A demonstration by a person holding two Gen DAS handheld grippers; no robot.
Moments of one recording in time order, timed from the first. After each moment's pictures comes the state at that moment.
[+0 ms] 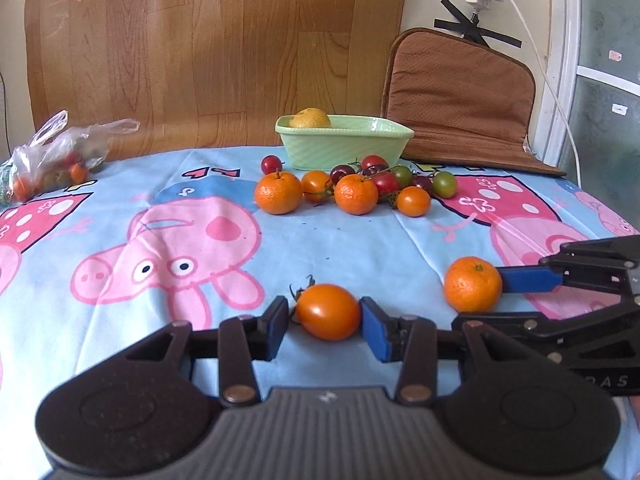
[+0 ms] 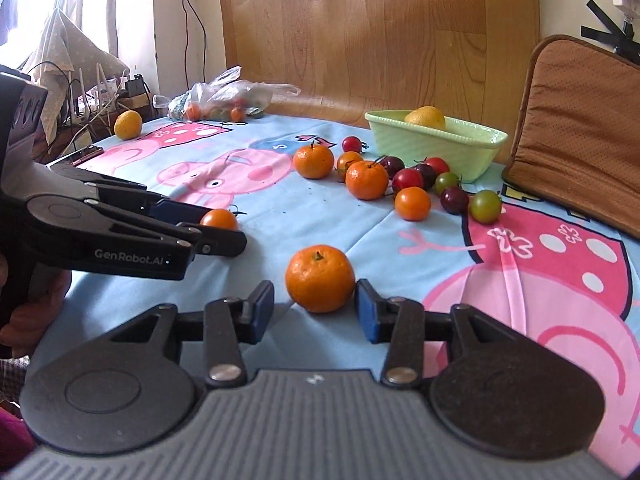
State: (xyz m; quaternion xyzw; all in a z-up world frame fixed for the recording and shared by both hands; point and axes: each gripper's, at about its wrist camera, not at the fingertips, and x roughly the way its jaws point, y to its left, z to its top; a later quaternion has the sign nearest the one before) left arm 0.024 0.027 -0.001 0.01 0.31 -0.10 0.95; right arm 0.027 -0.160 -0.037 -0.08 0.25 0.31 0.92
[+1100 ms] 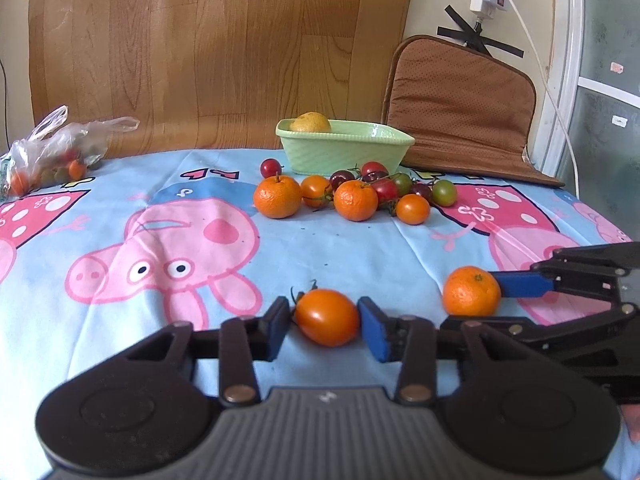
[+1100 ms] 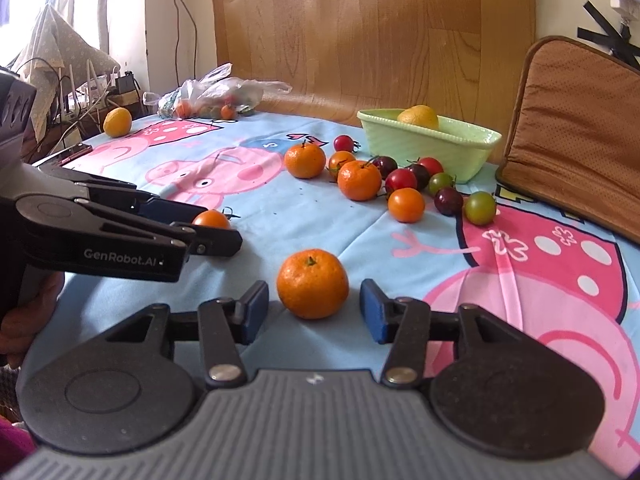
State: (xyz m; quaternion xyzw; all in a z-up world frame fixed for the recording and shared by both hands) left arm 0.027 0.031 -0.003 0.00 0.30 -0.10 0.95; right arm 0.032 -0.151 -0.038 -0.09 0.25 0.30 0.92
